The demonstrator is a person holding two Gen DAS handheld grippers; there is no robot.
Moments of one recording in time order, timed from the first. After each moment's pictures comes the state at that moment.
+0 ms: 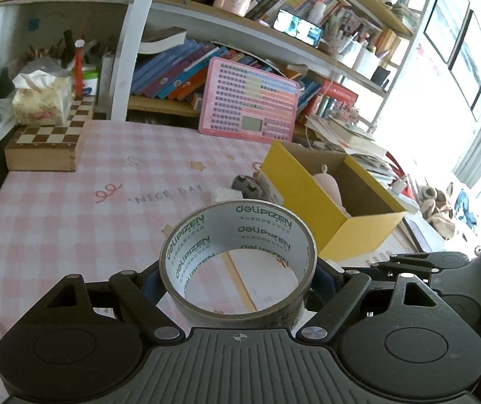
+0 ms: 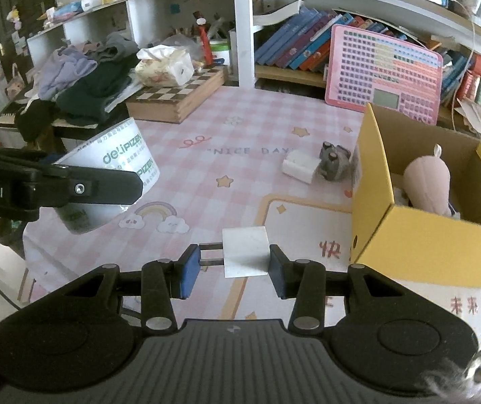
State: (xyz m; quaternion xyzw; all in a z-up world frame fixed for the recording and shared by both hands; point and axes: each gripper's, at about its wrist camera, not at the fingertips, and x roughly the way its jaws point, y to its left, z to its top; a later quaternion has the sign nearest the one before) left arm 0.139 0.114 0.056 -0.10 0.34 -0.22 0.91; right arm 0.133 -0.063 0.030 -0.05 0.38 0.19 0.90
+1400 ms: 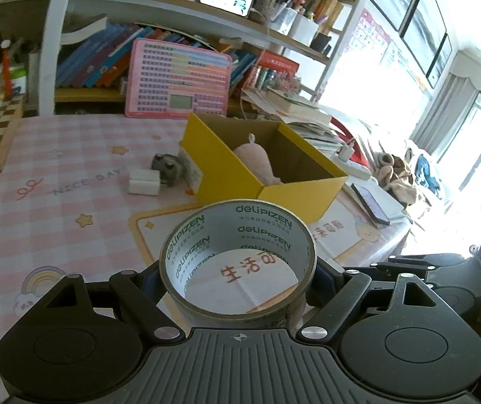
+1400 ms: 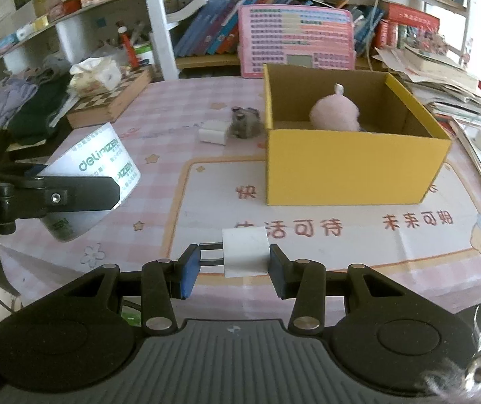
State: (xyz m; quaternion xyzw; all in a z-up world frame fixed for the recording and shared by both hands) left arm 0.125 0.035 0.053 -0.07 0.35 -0.31 0.88; right arm 0.082 -0.149 0.028 0.02 0.40 0.08 0.91
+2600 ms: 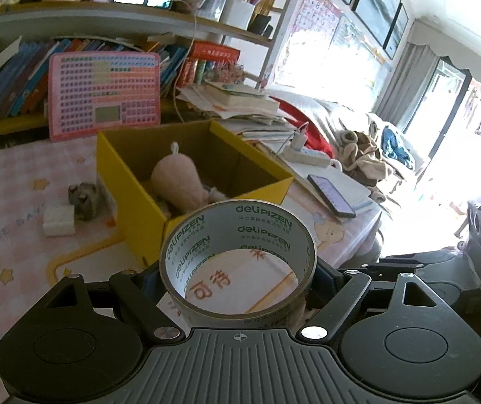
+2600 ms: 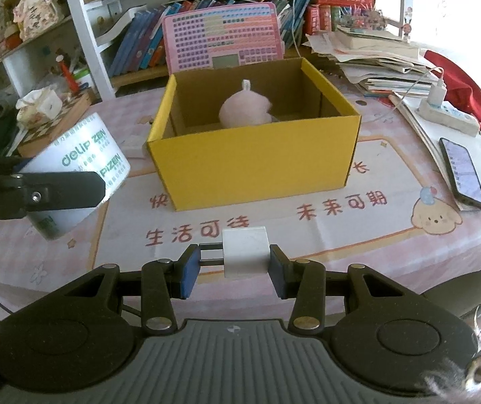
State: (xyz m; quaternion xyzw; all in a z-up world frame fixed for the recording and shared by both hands) left arm 0.152 -0.065 0.066 -0.02 0.34 -0.38 0.86; right arm 0.083 -0.245 0.029 0.06 0.40 0.02 0.91
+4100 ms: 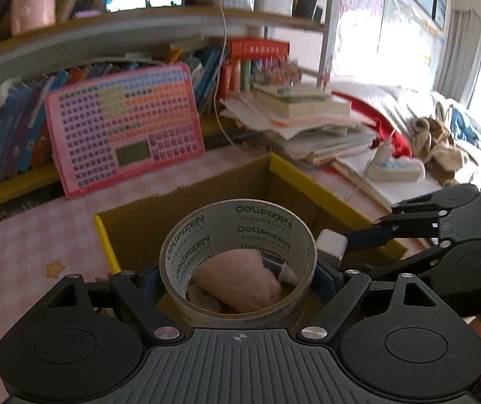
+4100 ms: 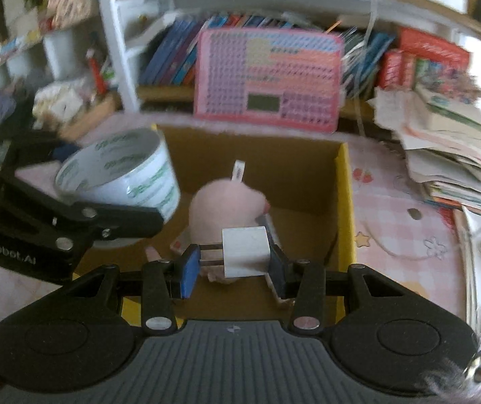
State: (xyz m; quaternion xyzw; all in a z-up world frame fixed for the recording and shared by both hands) left arm 0.295 -0.173 0.051 0.07 0.34 -0.27 0.90; right arm 0.280 -0.329 0.026 -0.04 0.38 0.18 0.91
